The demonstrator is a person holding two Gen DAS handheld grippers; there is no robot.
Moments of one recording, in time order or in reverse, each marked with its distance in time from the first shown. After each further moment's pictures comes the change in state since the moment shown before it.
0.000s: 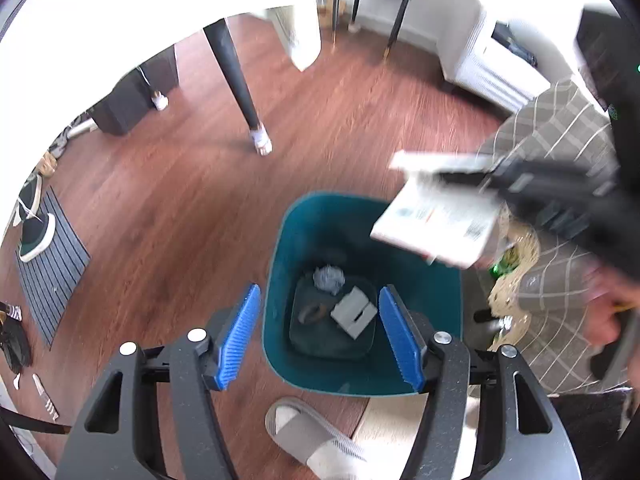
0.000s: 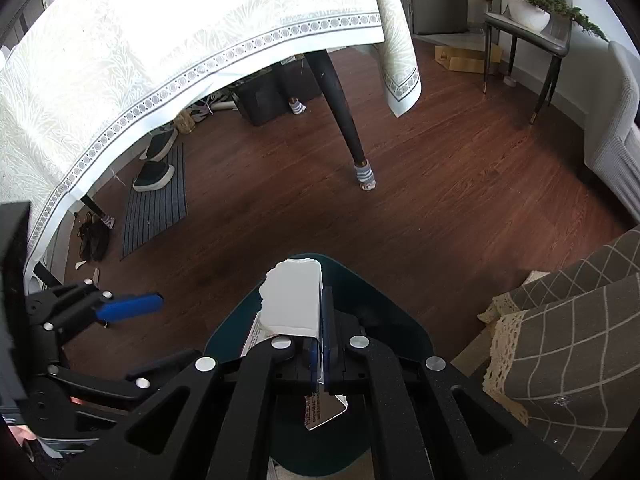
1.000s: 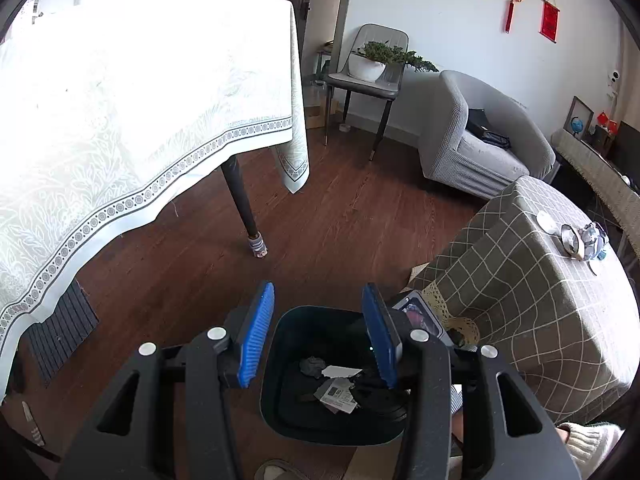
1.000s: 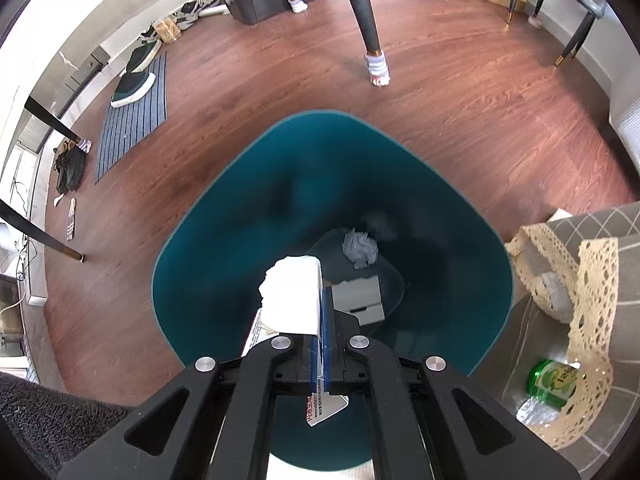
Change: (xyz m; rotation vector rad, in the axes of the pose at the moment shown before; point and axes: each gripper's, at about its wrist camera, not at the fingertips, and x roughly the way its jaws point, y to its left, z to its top) left arm -0.115 -0.018 0.034 -0.010 -0.339 -0.032; right arm 0.092 0.017 -0.051 -0.028 0.325 -0.031
